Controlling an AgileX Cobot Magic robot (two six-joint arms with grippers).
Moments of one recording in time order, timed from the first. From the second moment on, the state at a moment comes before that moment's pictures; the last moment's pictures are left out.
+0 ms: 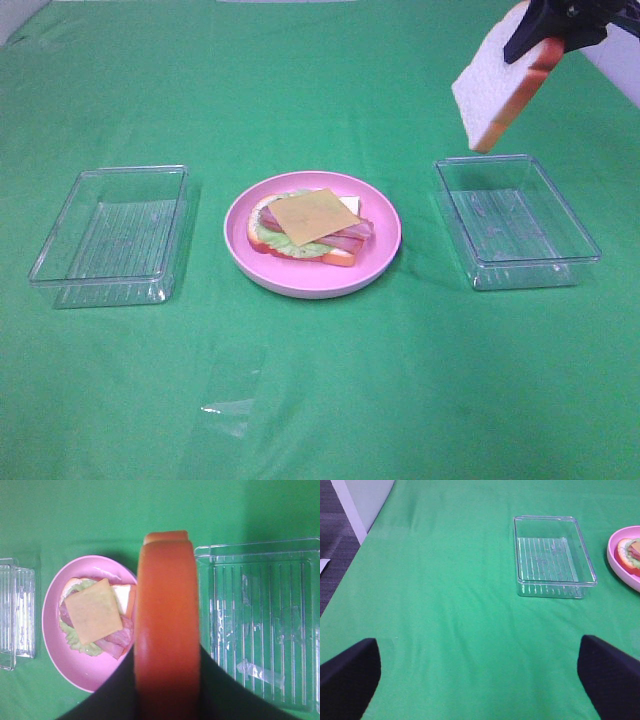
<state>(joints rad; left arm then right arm) 0.10 0.00 -0.52 -0.01 1.08 -0.02 0.00 1.95 -1.79 0.49 1.14 -0.12</state>
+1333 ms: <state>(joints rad) 0.10 0.00 -0.52 -0.01 1.08 -0.02 0.40 2.21 -1.79 0.66 0.94 -0.12</state>
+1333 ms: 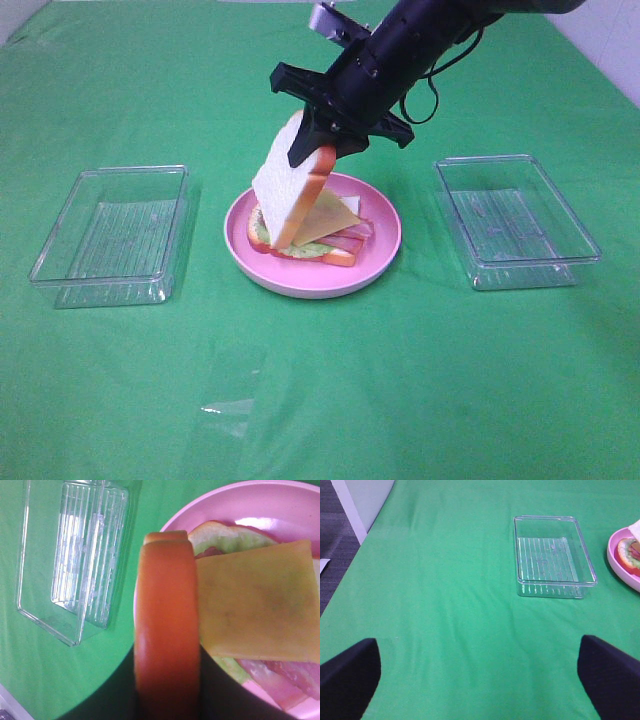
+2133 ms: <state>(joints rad) 0.10 0.00 -0.52 -0.01 1.08 -0.02 0.40 2.21 -1.79 0.37 0.97 -0.09</state>
